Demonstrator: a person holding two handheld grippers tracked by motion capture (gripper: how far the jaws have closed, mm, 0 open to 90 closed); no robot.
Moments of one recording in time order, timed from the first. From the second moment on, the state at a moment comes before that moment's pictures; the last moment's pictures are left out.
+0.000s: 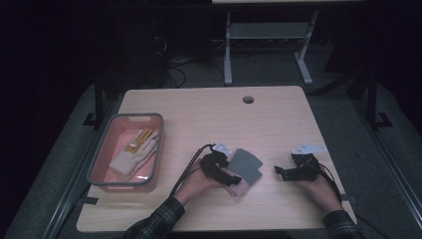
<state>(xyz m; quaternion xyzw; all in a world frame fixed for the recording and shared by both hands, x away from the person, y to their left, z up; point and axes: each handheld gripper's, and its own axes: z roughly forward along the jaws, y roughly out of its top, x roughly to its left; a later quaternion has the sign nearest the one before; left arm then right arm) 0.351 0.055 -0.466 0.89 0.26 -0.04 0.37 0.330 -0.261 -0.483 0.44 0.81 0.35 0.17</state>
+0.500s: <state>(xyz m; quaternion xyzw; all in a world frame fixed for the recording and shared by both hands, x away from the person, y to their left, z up) 0.352 0.053 -0.464 0.89 0.24 -0.11 0.37 0.330 -0.261 -0.483 0.44 0.81 0.35 0.17</state>
